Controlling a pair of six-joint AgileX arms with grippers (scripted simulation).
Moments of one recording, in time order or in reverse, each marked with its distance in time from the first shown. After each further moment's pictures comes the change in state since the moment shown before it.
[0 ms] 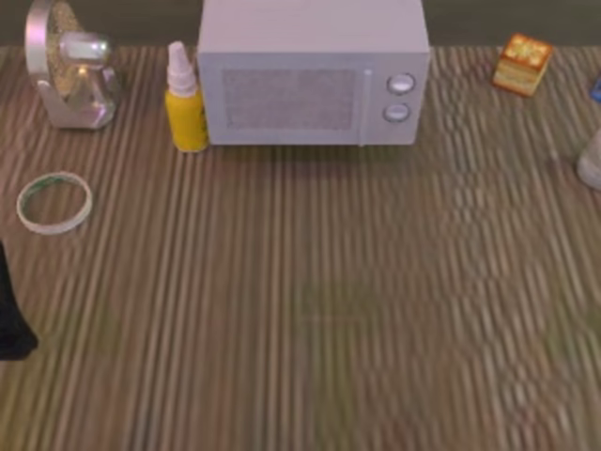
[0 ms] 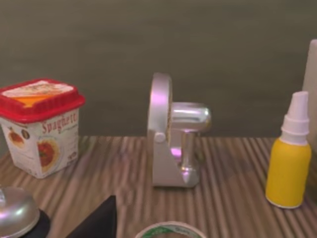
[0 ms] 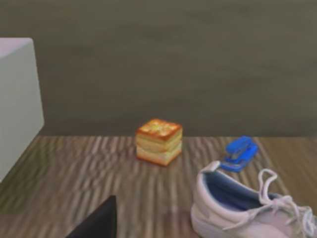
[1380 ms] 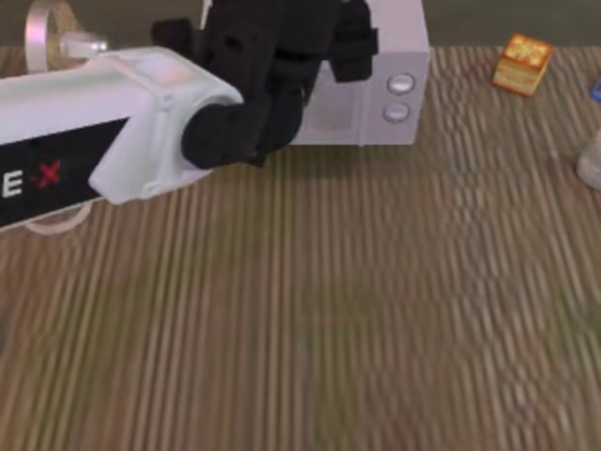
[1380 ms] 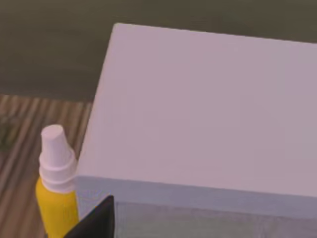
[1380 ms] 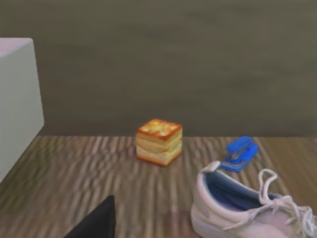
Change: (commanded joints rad) left arm -0.733 1.710 1.269 -0.055 -0.647 -0.406; right arm 0.000 0.000 0.000 0.000 0.000 0.000
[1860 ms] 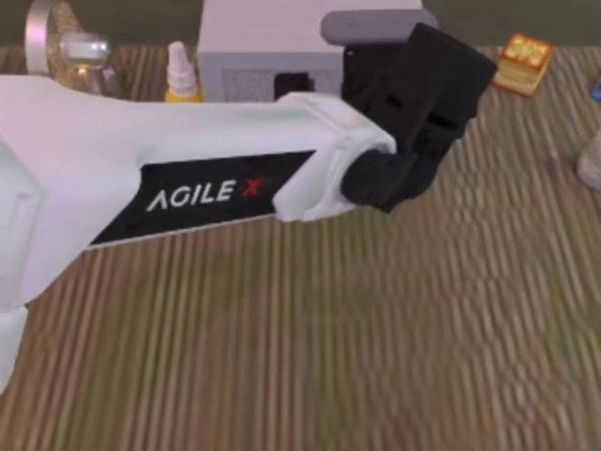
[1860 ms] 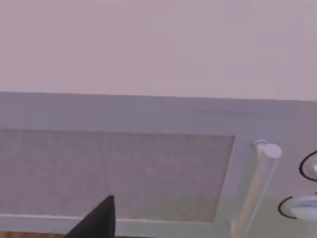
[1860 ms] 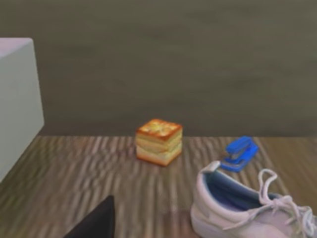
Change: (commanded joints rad) left arm -0.148 0.333 0.231 -0.038 -0.131 -0.069; right arm 0.000 0.000 0.000 0.000 0.000 0.000
